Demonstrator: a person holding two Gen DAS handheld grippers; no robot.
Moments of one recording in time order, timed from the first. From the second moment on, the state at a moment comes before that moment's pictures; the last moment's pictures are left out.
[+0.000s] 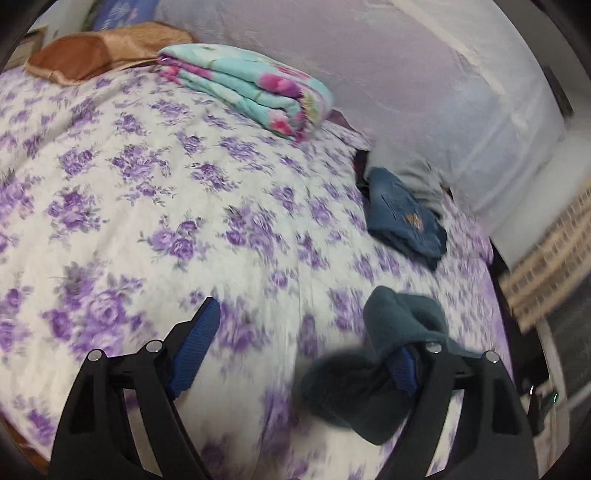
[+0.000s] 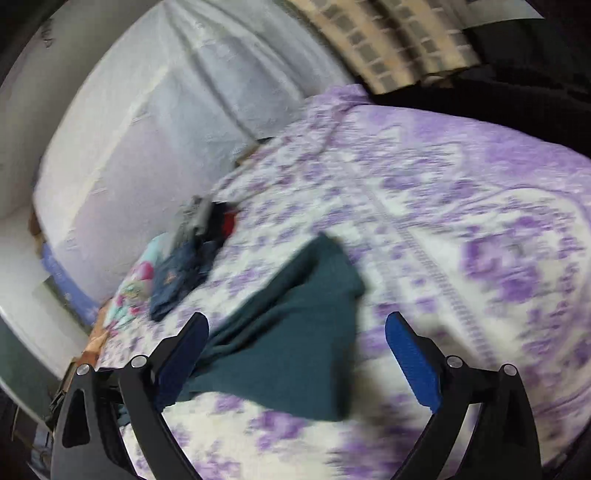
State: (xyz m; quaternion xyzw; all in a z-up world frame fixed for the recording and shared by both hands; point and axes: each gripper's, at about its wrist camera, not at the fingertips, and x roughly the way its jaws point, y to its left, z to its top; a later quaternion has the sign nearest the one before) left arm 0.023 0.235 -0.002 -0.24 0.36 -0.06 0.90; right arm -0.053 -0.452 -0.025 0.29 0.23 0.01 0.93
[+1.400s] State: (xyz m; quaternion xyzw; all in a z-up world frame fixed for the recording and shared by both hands) left arm -0.048 0.187 -0.017 -0.11 0.38 -0.08 0.92; right arm 0.003 -0.375 -0.058 0.27 0.26 0.10 0.92
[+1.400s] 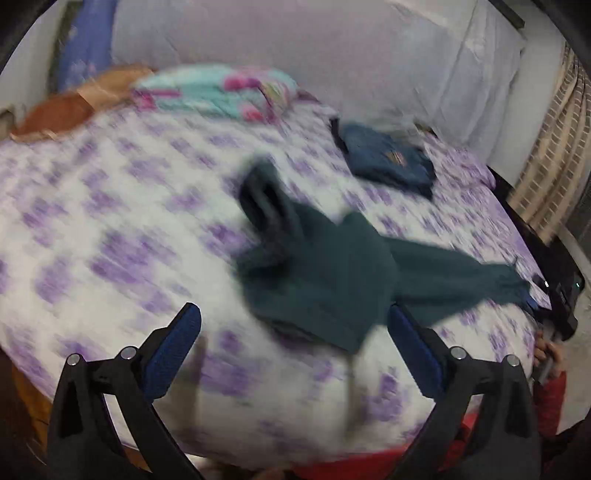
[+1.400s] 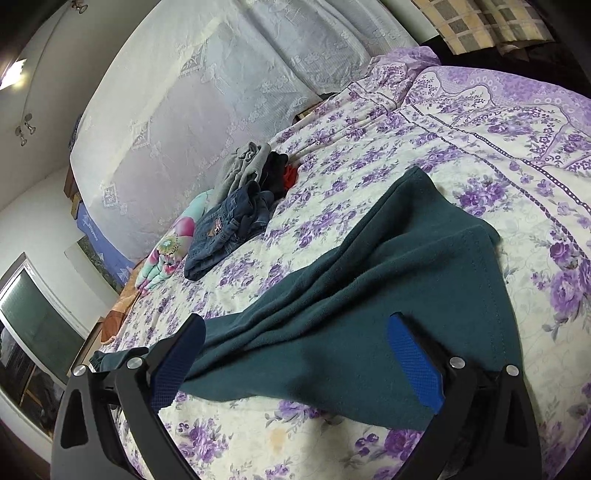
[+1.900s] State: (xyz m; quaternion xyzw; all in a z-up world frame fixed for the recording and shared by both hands) left arm -0.021 0.116 -0.065 -0.01 0.36 0.04 0.93; right arm 0.000 -0.374 -0.058 0.27 0.26 0.10 0.92
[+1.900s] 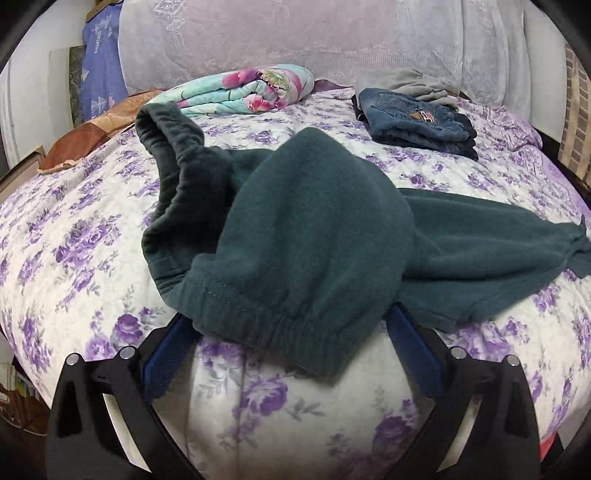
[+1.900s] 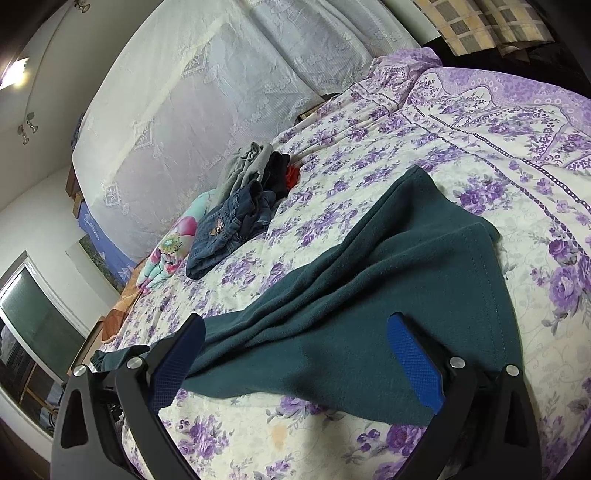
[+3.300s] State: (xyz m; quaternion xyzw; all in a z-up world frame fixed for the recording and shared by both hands) left arm 0.071 0.193 0.085 -0.21 0.24 -0.10 0.94; right arm -0.002 -0.371 -0.057 0.26 0.26 0.09 0.93
